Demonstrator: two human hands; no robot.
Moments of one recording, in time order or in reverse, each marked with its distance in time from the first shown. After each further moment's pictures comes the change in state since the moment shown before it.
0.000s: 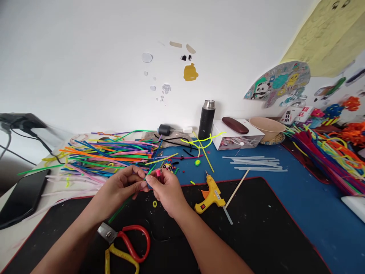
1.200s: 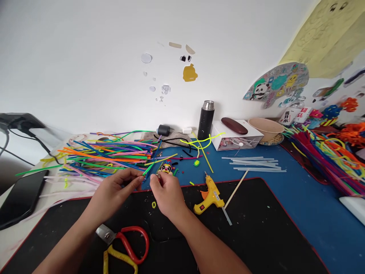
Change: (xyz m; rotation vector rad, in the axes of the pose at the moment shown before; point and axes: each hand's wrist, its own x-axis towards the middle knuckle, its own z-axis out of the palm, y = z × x) left_hand -0.006 0.003 -0.002 0.462 0.156 0.136; right_hand -0.003 0.001 -0.004 -0.580 0.156 -0.198
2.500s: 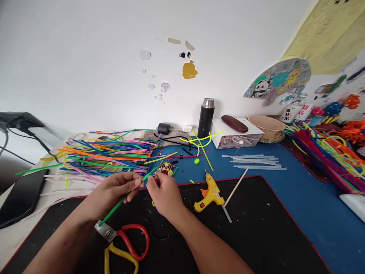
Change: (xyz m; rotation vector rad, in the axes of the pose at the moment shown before) left_hand 0.004 0.000 -0.008 -0.461 -0.271 -0.233; right_hand -0.002 0.001 0.004 -0.025 -0.008 0.047
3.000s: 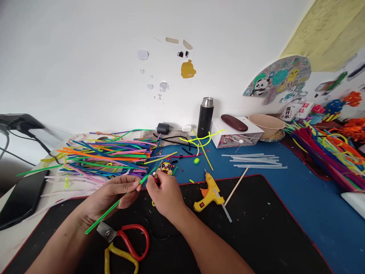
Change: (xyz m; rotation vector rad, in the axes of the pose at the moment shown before) left_hand 0.005 -0.015 -0.003 -0.437 -0.141 -0.204; right_hand -0.002 0.001 0.001 -0.114 0.027 -0.103
